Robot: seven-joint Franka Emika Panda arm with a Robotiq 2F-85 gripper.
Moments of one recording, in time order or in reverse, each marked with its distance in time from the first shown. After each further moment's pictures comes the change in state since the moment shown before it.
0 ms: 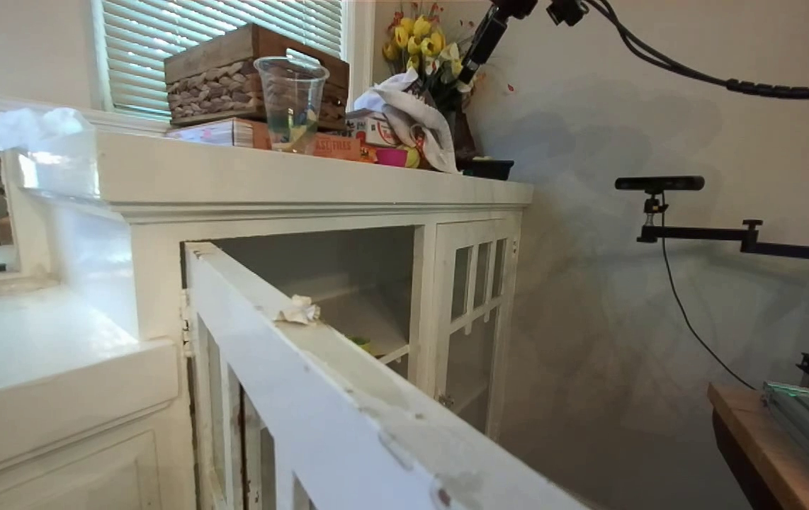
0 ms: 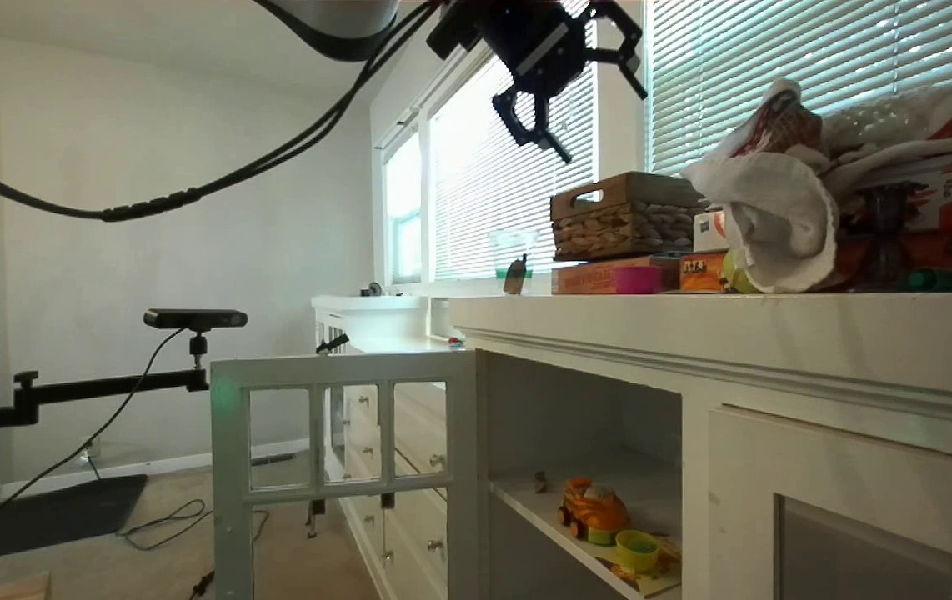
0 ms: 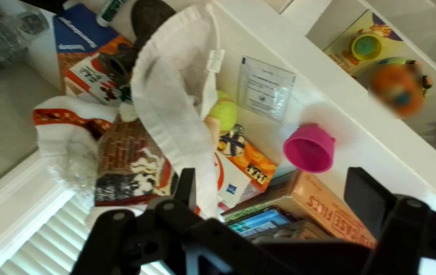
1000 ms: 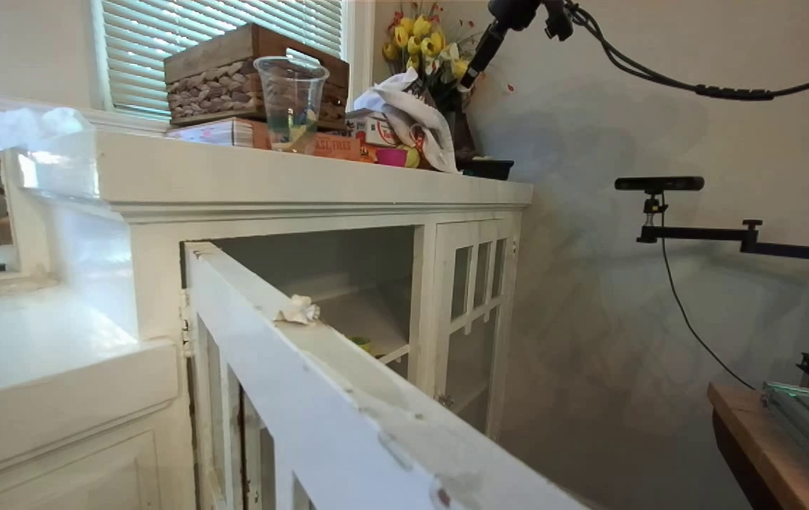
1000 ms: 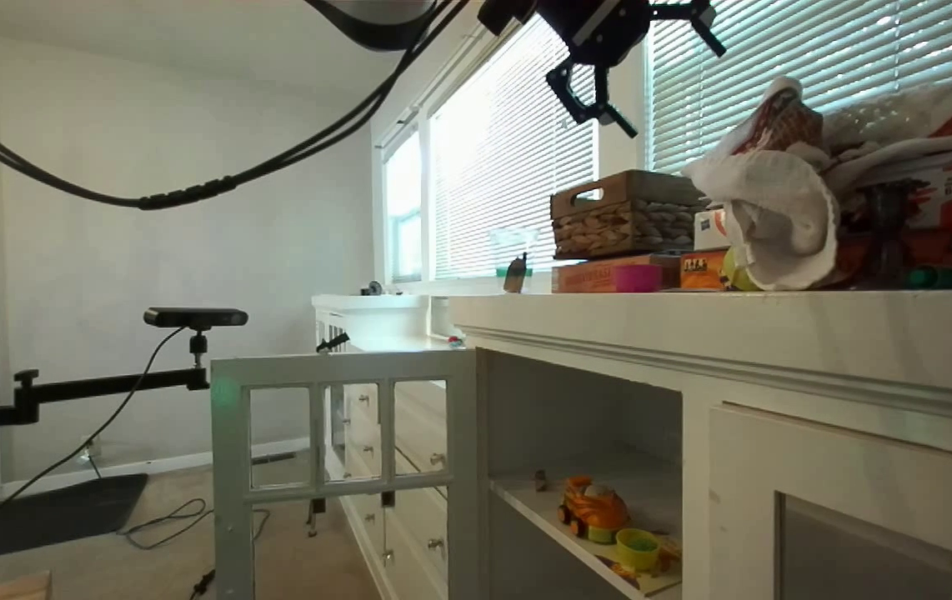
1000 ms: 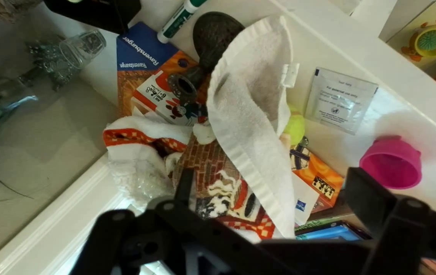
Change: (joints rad) arm -0.060 0.082 -0.039 0.070 -0.011 0.086 0.003
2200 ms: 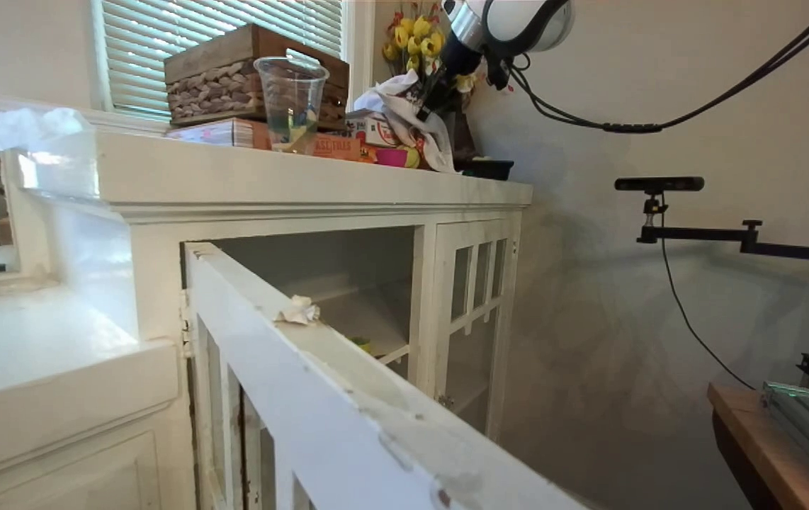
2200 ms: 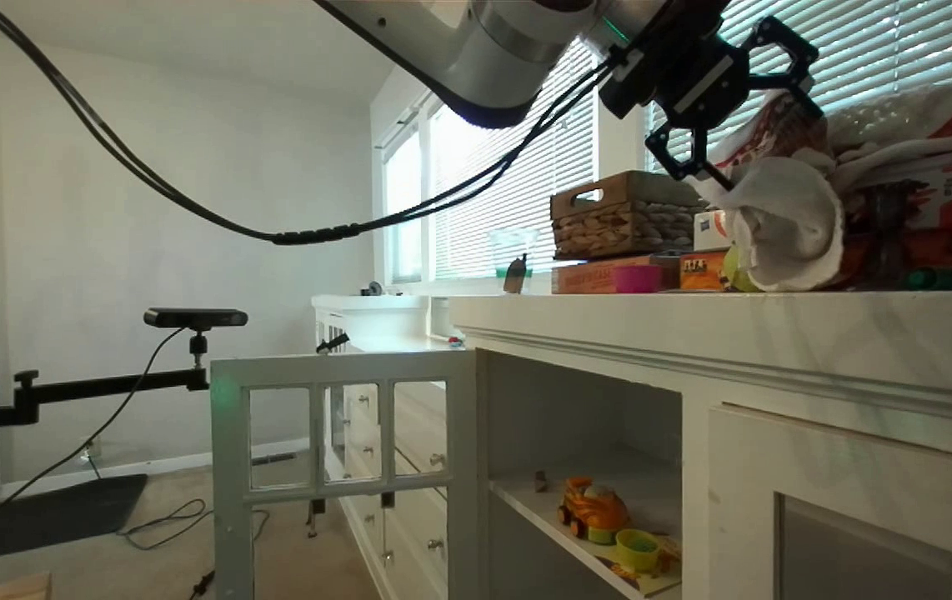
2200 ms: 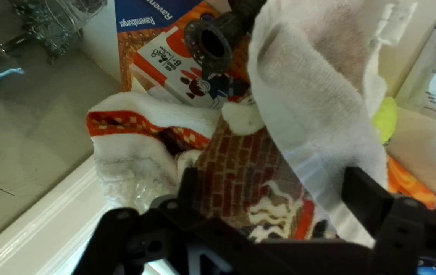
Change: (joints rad) arm -0.009 0.361 -0.030 0.265 0.032 0.168 -0.009
